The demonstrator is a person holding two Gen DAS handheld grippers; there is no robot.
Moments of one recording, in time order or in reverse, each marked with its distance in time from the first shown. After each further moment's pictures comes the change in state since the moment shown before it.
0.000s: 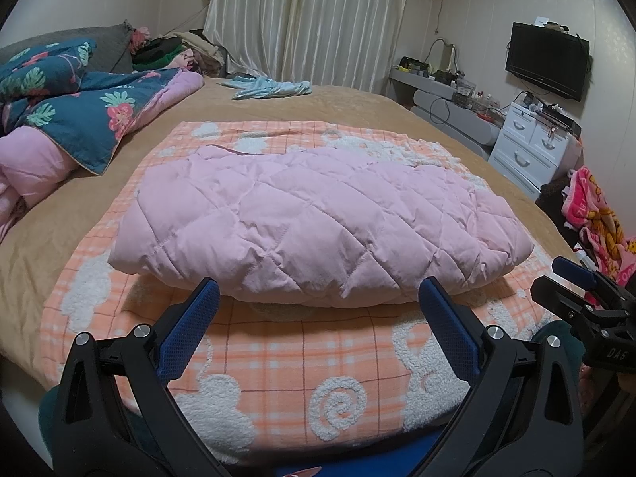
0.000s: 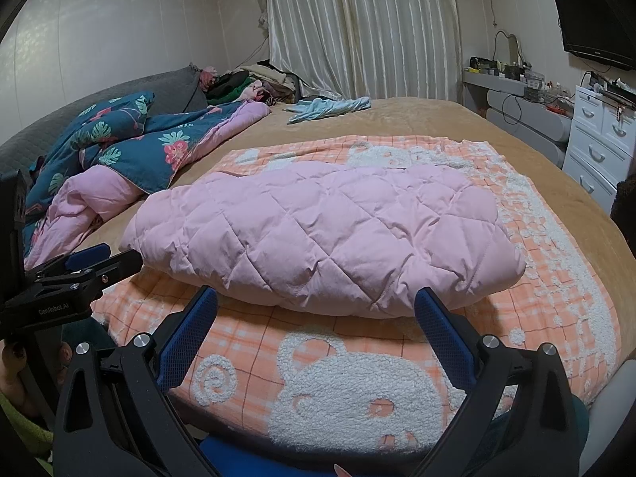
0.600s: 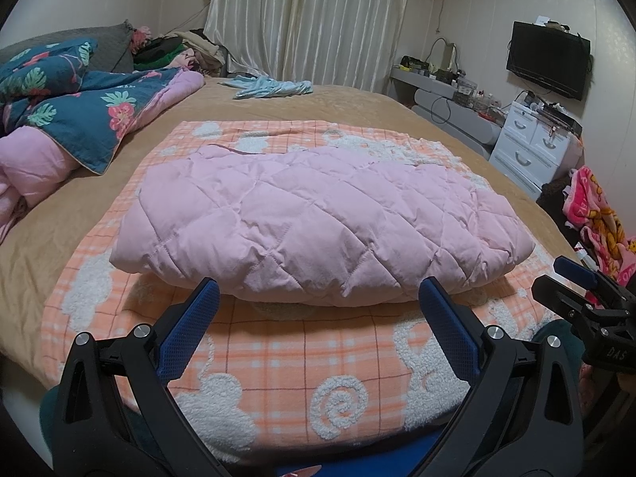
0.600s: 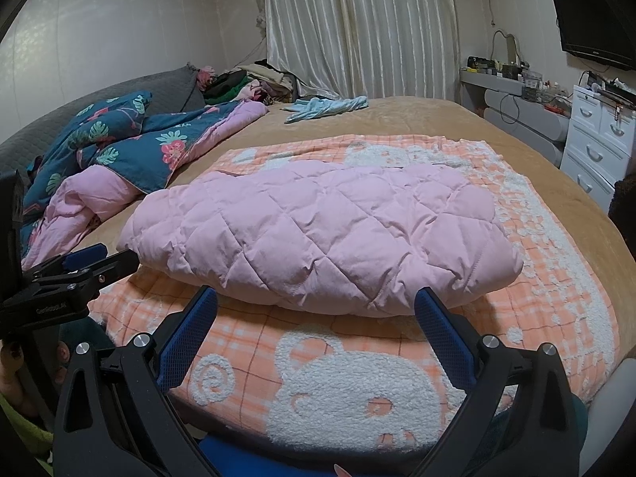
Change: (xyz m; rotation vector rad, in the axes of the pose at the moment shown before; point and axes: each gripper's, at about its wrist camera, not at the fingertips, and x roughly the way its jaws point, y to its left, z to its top) left arm -0.001 0.001 0.001 0.002 -0.002 0.006; right arm -0.002 0.000 0.001 0.003 0.001 -0.010
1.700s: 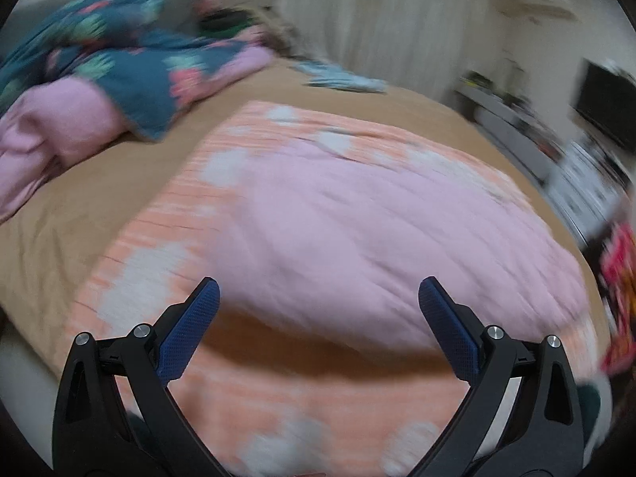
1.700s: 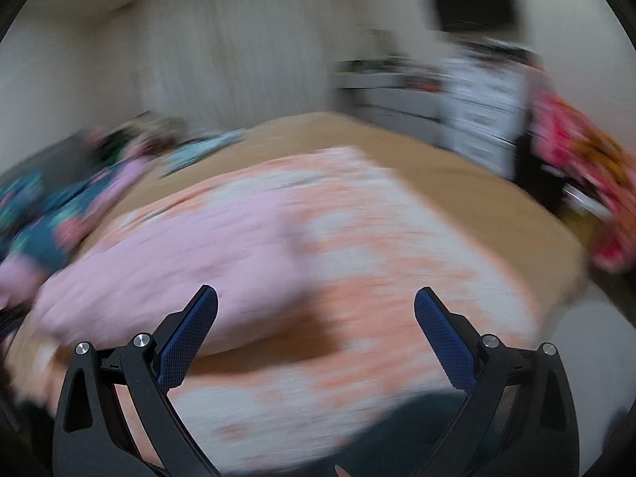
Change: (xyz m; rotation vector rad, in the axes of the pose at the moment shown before) left arm 0.039 0.132 0.043 -0.226 0.032 0.182; right arm -0.047 -0.171 -0.013 0.335 -0.120 -0.418
